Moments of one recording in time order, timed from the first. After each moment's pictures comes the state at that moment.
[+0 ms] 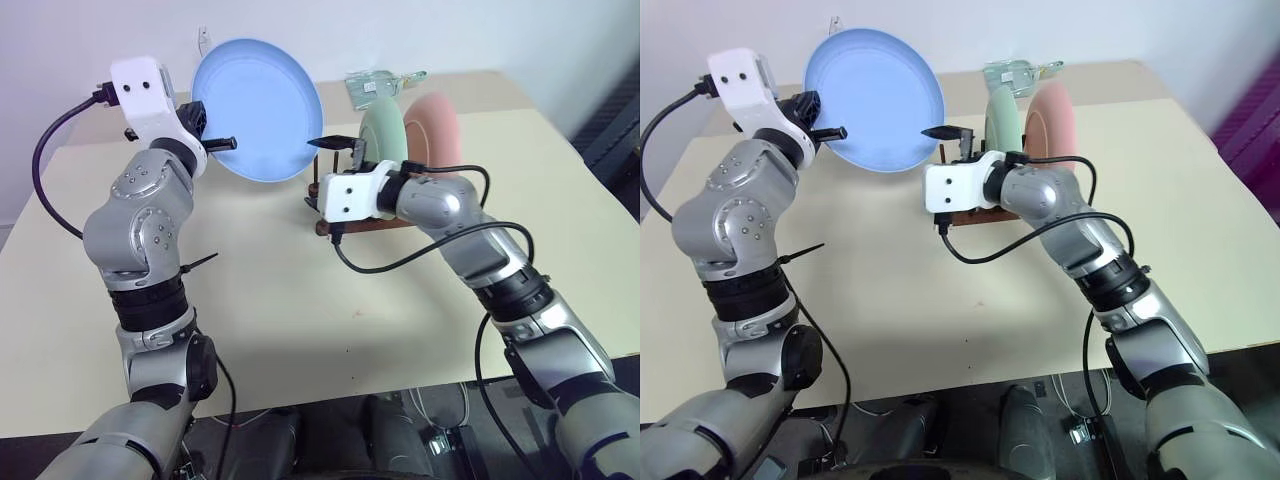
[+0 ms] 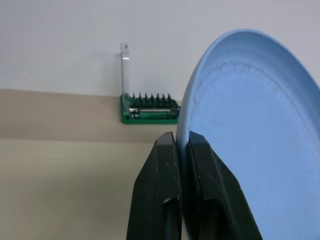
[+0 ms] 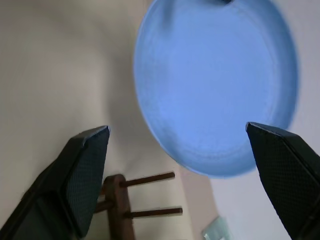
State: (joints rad) left arm -0.85 0.22 0.32 -0.25 -0.31 0.96 0.07; right arm -0.91 -0.50 0.47 0.11 -0.36 -0.08 0.63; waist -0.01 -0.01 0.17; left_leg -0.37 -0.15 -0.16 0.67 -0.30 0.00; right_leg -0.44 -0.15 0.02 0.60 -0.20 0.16
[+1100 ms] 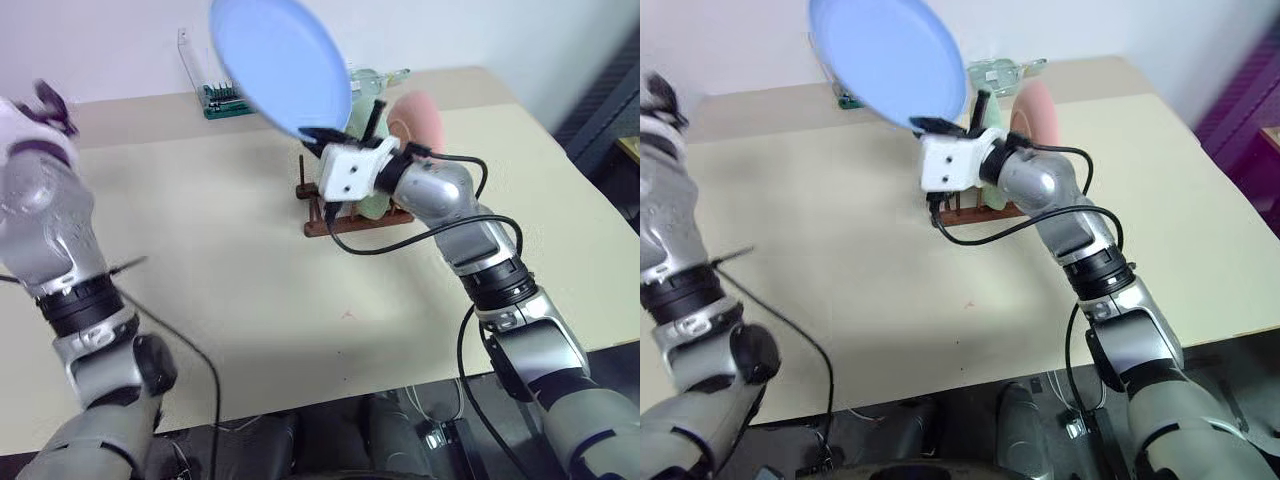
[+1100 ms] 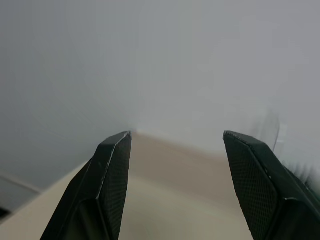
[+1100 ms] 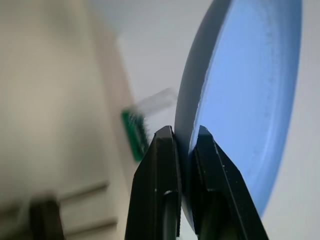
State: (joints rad) left arm -0.66 0.46 0.44 0.05 -0.19 0.48 0.07; right arm -0.91 -0.33 0.25 0.05 -0.20 -0.09 0.57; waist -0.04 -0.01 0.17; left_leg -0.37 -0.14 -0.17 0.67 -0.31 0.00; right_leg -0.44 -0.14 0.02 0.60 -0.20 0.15
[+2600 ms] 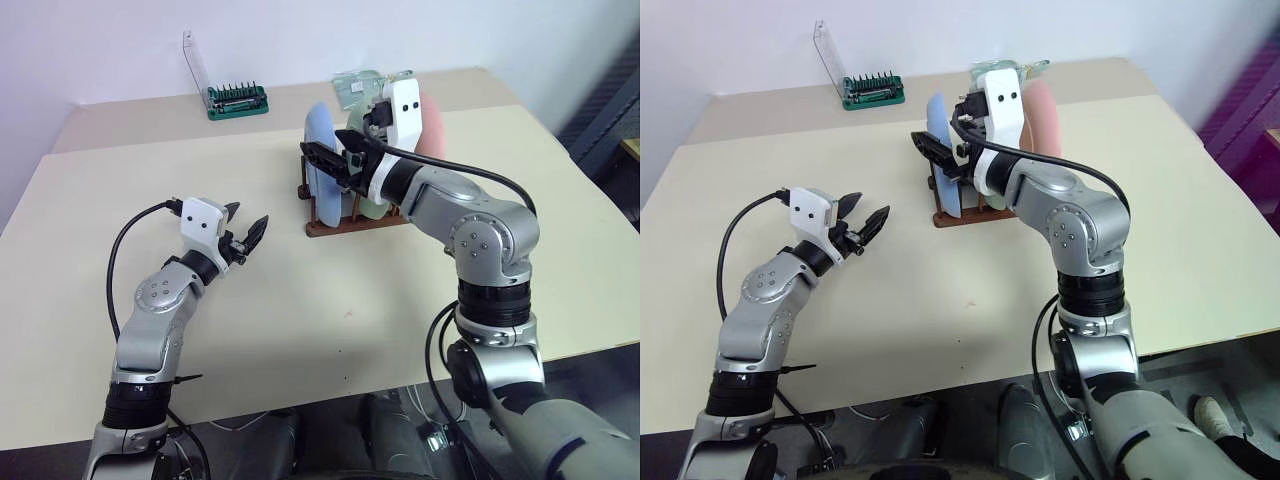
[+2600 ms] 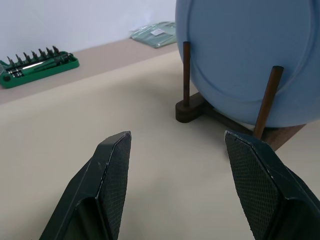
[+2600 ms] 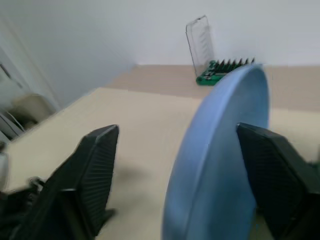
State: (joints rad) left arm -0.25 0.35 0.09 -0.22 -0.25 0.35 -0.41; right arm -0.87 -0.26 0.03 -0.19 0.52 0.91 0.28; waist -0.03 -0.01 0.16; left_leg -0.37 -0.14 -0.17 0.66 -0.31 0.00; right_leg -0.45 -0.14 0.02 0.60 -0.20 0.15
